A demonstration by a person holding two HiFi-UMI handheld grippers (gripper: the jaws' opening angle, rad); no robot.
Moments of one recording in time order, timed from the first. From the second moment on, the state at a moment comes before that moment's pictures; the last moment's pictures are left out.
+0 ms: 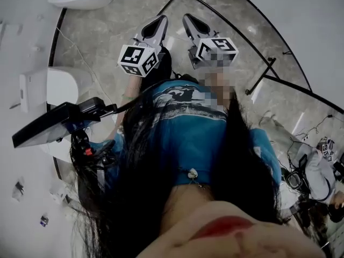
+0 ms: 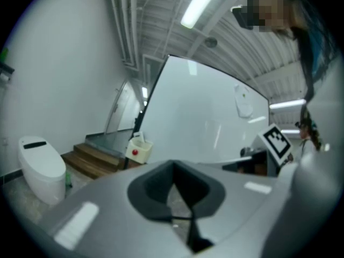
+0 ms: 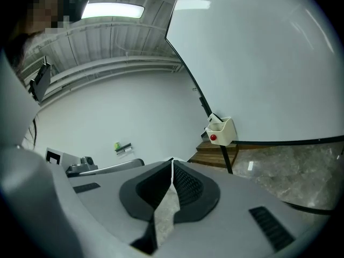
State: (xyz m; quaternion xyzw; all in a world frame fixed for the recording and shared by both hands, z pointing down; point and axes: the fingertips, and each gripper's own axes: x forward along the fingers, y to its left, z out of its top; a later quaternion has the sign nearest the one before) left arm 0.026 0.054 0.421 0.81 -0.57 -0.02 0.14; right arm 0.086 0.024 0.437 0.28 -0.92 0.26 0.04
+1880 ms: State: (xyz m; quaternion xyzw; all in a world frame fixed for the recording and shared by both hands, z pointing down) left arm -0.121 -0.198 0.426 0.82 -0.54 -0.03 0.16; right arm -0.084 -0.261 0.472 0.30 -0.92 0.06 0.26
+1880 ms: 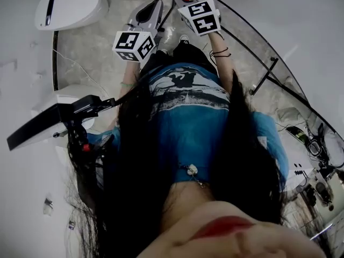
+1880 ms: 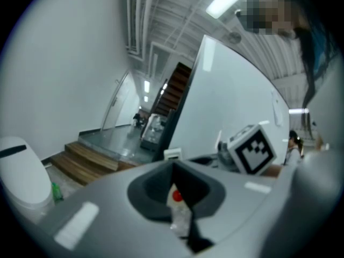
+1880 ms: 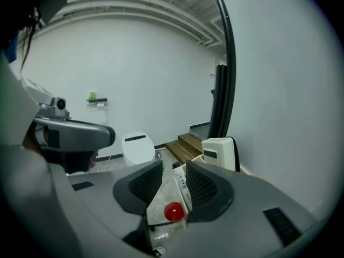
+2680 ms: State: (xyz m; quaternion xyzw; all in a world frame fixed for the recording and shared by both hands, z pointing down) left arm -0.116 -0.201 0.423 0.82 -0.55 -0.03 0.17; right arm -0.085 -0.277 0.499 0.31 -0.87 -0.01 0.38
